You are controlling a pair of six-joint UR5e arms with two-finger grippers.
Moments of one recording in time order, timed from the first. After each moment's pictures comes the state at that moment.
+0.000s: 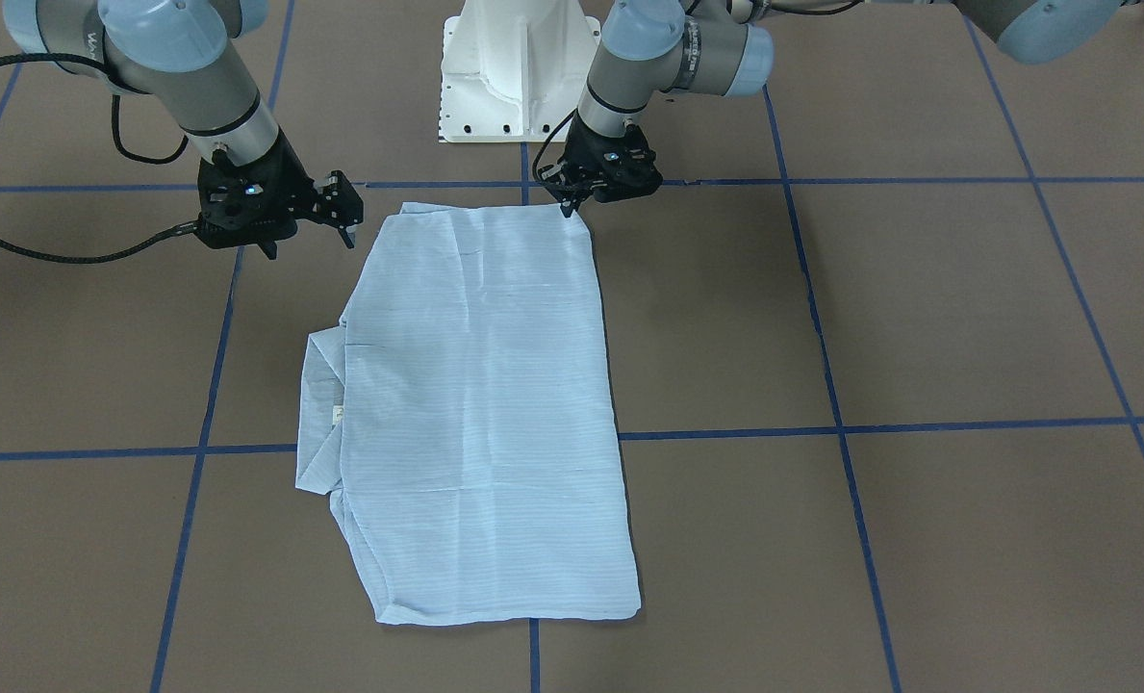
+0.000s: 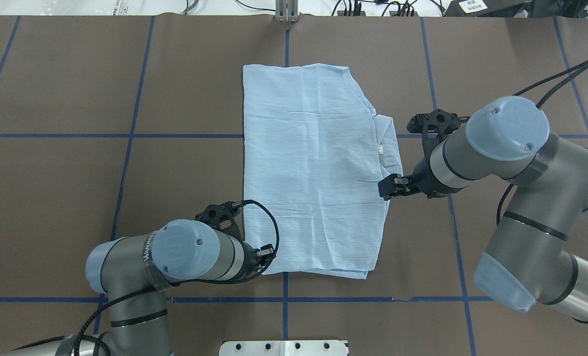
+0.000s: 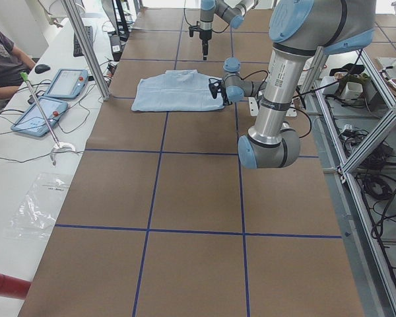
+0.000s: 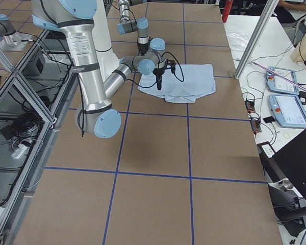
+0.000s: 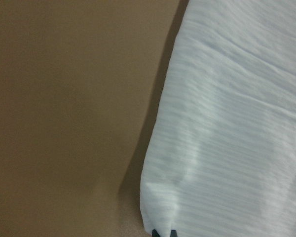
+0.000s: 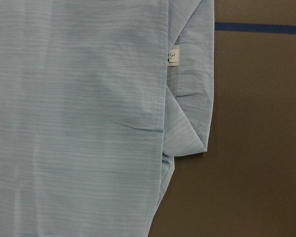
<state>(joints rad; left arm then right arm) -0.27 -2.08 -1.79 -1.88 -1.75 -1.78 0.62 -1.29 2.02 -1.52 1.99 1.11</state>
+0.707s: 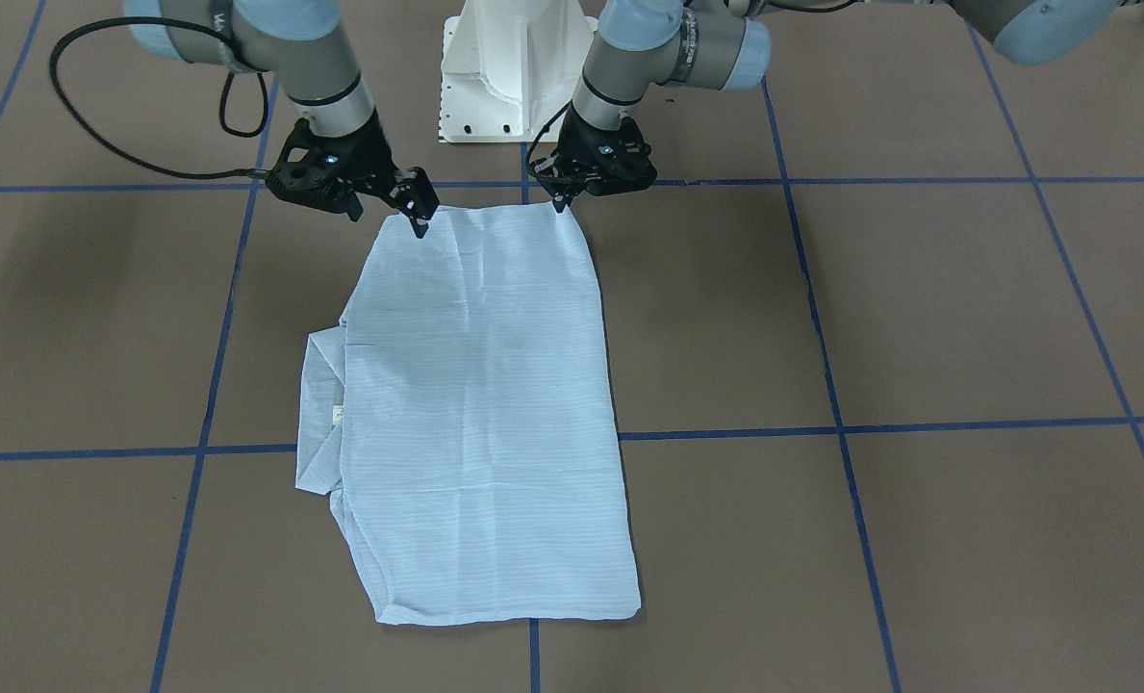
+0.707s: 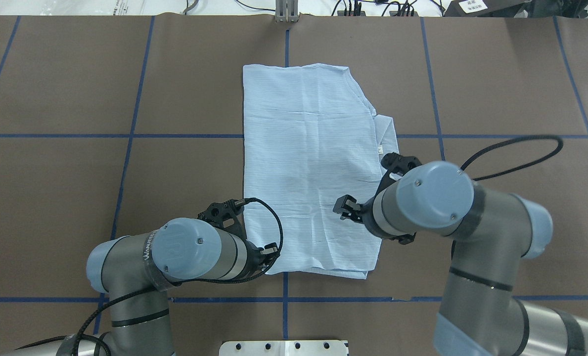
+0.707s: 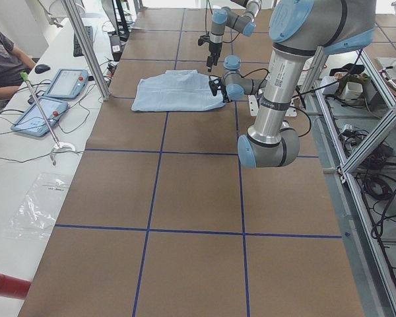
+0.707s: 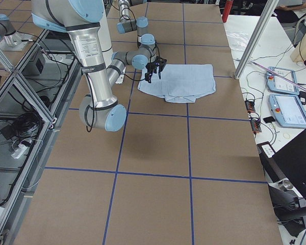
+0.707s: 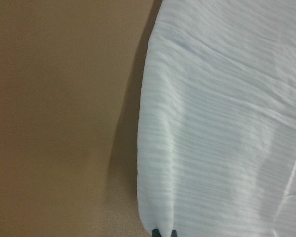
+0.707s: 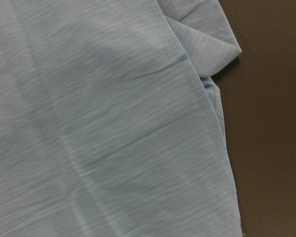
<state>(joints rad) -0.27 -2.09 -1.80 -1.88 -1.75 -1.78 0.39 -1.20 2.00 -1.53 1.74 1.79</state>
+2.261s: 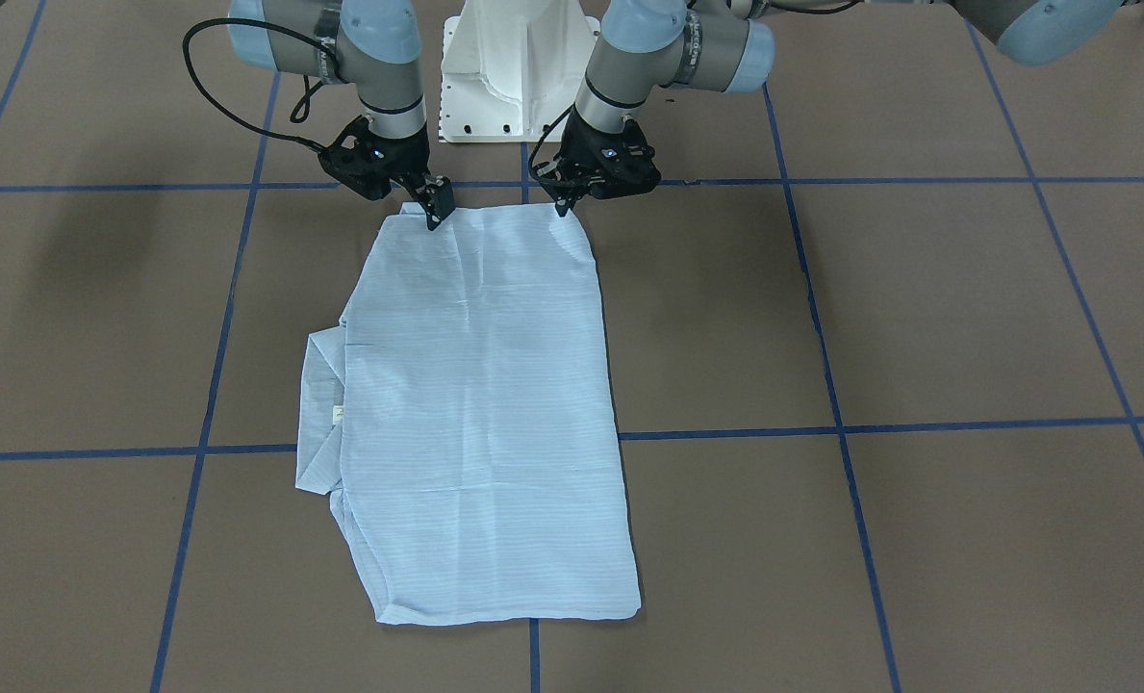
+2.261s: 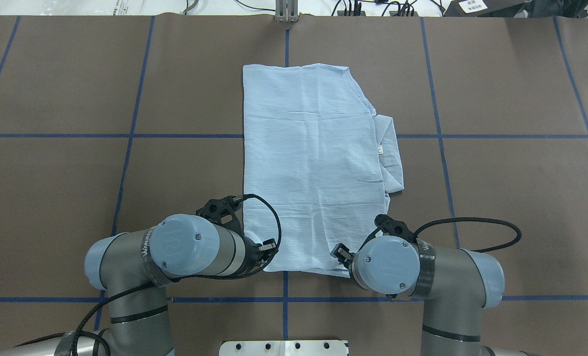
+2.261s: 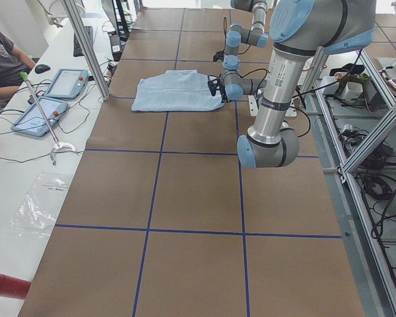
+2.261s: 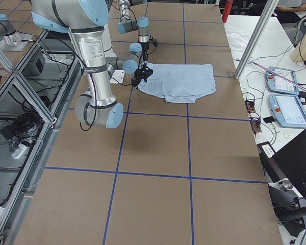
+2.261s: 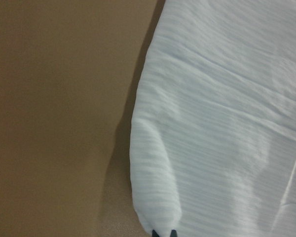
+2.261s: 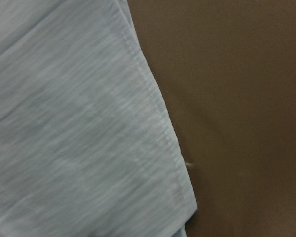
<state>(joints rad) -0.28 -2.09 -1.80 -1.88 -1.75 -1.78 0.22 -1.19 1.90 -1.60 1.66 2.05</state>
